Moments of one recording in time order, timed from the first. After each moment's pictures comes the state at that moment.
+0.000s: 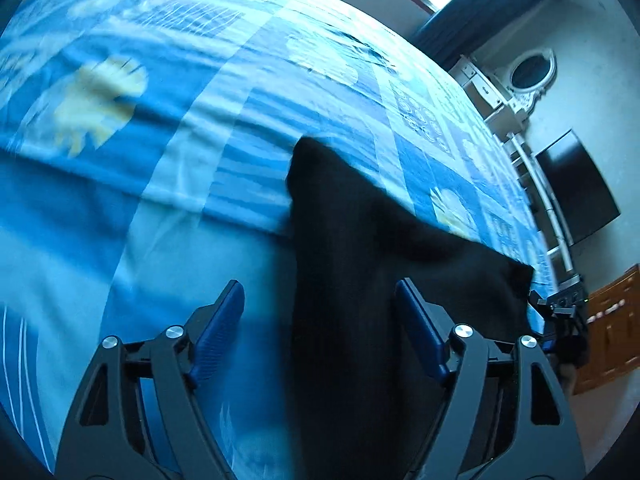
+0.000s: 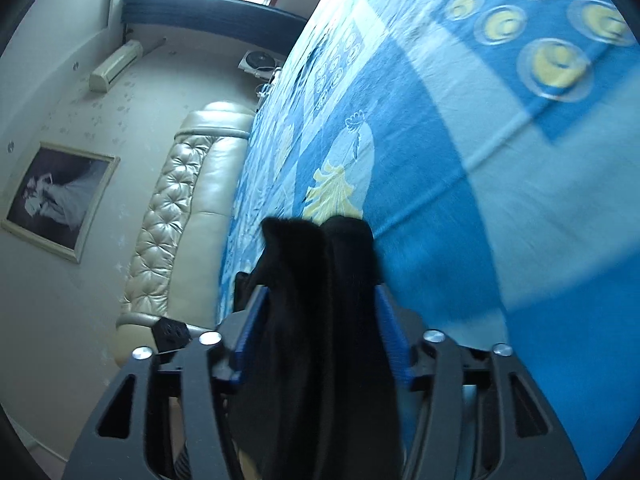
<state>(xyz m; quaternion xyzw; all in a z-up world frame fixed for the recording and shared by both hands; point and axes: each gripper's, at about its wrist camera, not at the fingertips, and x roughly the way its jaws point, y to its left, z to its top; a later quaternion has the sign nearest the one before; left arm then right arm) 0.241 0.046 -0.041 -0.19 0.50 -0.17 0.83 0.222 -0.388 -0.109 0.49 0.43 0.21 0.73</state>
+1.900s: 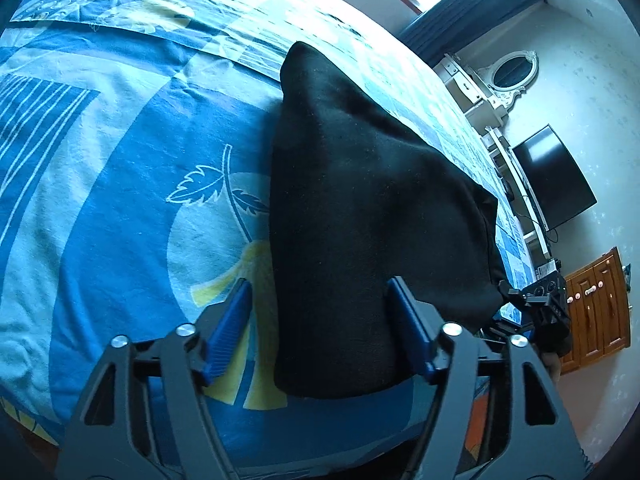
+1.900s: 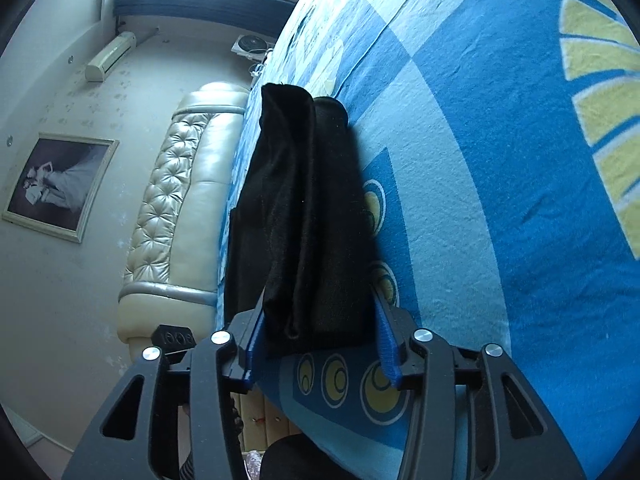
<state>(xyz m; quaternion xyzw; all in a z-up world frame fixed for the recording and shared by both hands) 0.103 0.044 -0.051 -0.21 0.49 -0.19 0.82 0.110 -0.365 -0.124 0.50 0.46 0.21 0.71</state>
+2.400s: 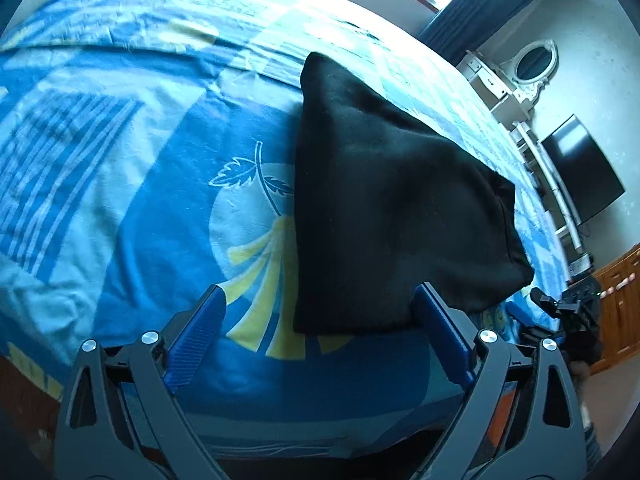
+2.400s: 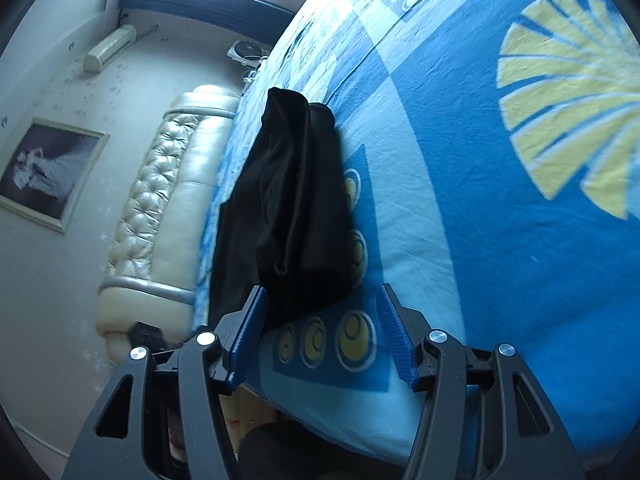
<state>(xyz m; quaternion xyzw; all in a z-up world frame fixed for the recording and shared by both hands) 0.072 0.040 -0.031 -0.15 0.49 -0.13 0.85 0.072 -0.369 -0.104 0.44 0.46 0.17 0.75</state>
